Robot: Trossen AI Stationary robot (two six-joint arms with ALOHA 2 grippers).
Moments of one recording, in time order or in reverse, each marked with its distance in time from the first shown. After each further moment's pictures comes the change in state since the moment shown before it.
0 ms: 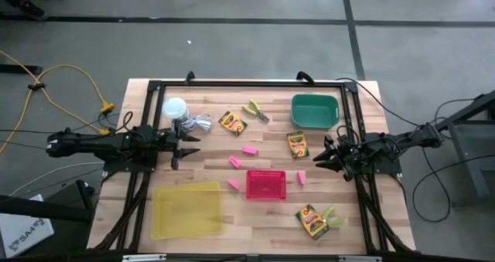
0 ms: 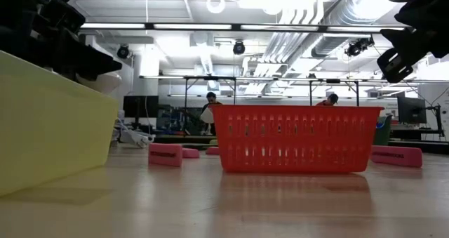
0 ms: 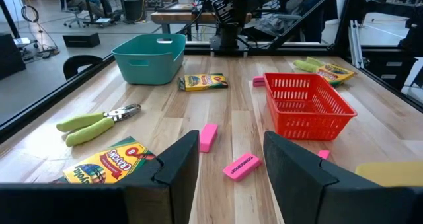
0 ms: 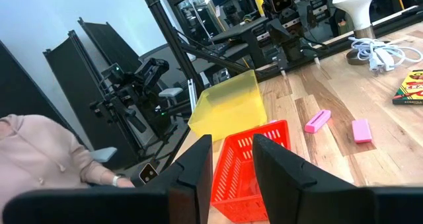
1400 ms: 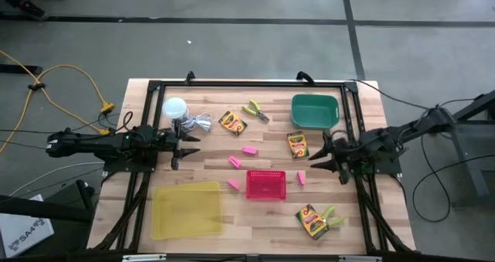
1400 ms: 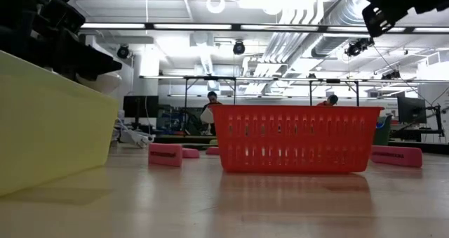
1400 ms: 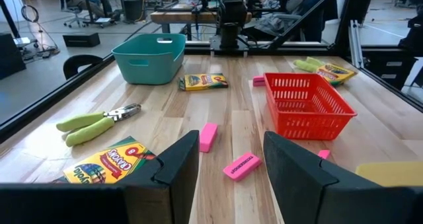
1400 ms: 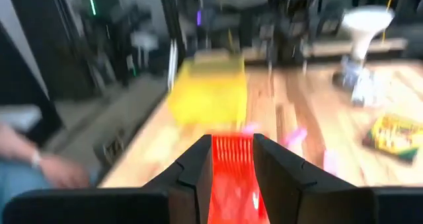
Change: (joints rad) left arm 0.000 0.001 0.000 0.000 -0.001 0.000; right arm 0.123 0.540 0.387 -0.071 0.116 -0.283
